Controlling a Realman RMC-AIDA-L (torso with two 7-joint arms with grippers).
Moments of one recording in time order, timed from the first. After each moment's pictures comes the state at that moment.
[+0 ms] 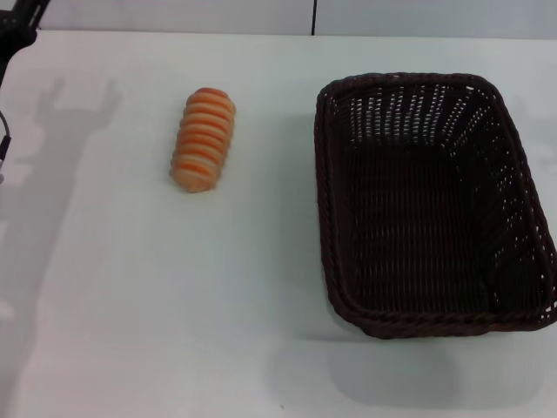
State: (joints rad) left arm -0.36 -2.06 -1.51 -0.46 2.88 1.01 -0.40; right arm 0.09 2.08 1.69 1.76 -2.68 0.71 -0.08
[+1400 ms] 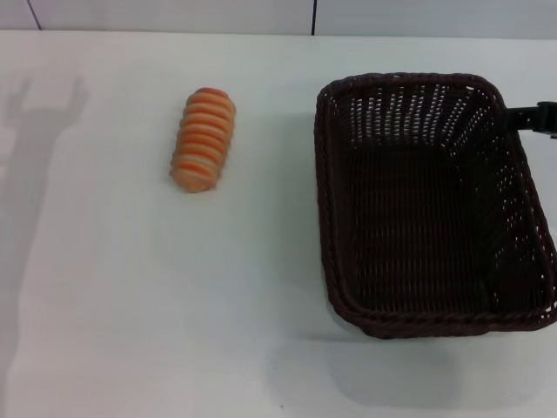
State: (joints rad) left arm -0.35 -2.04 -1.59 -0.45 2.89 1.03 -0.39; right arm 0.25 2.08 1.73 1.72 -2.68 1.23 0.08
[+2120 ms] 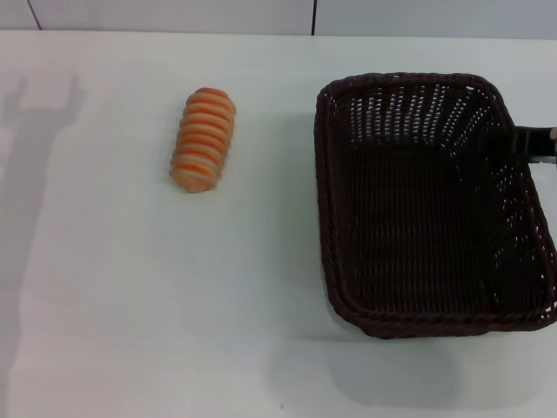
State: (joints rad) left arm -0.35 -2.05 -1.61 -0.45 2.89 1.03 -0.38; right arm 0.30 2.08 1.72 1.59 -2.64 1.20 0.05
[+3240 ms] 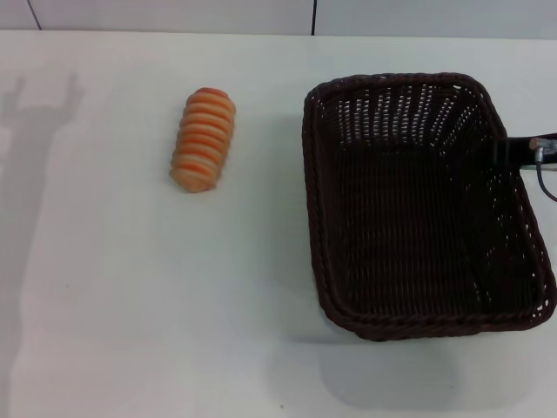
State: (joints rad) left arm -0.35 -2.05 -1.63 -0.45 2.89 1.05 -0.38; right arm 0.32 2.08 1.69 1.54 -2.62 1.18 0.02
